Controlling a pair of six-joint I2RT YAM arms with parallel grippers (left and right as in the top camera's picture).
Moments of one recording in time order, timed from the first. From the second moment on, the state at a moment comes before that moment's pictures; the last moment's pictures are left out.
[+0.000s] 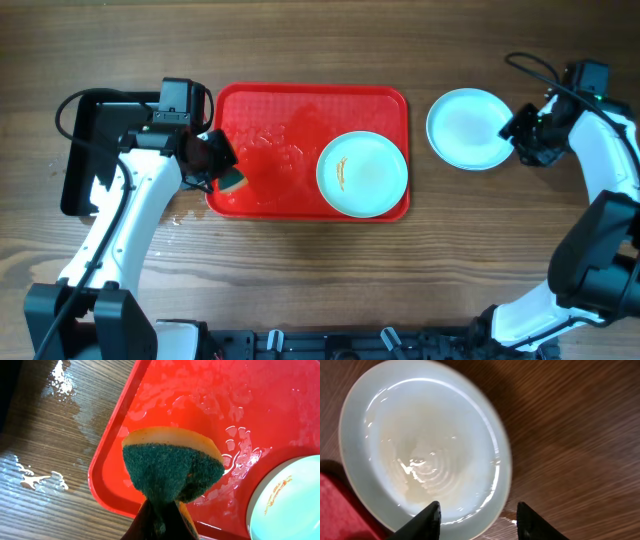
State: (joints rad) left arm -0.10 1.52 1.14 -0.91 0.08 -0.55; right arm -0.31 1.80 1.29 -0.80 -0.18 0.42
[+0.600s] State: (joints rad) left arm -0.10 1.52 1.14 -0.89 0.12 -0.55; right arm 0.23 1.80 1.21 -0.82 -0.15 0.37
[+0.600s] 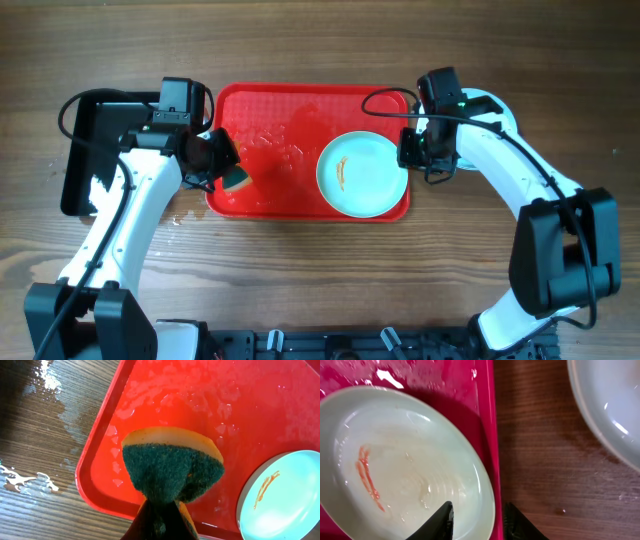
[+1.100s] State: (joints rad) left arm -0.10 1.52 1.14 -0.89 0.12 -0.55; right arm 0.25 1.80 1.14 -0.76 -0.16 0.37
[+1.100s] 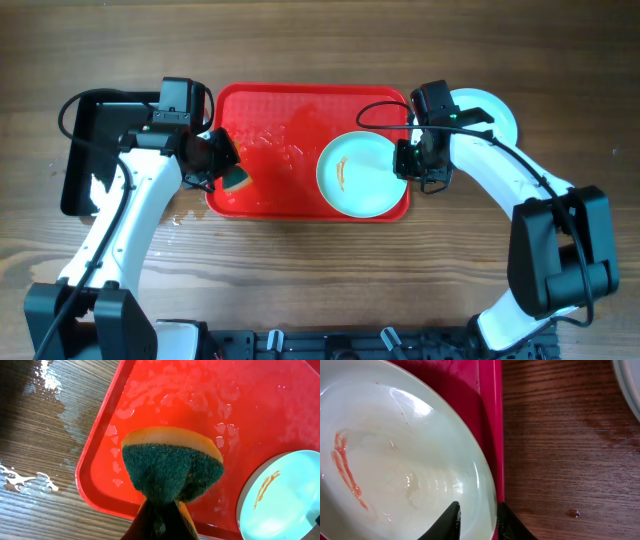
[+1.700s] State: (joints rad) left arm -0.10 1.52 1.14 -0.89 0.13 -0.55; right arm 0.26 1.80 1.11 -0.68 -0.27 0.38
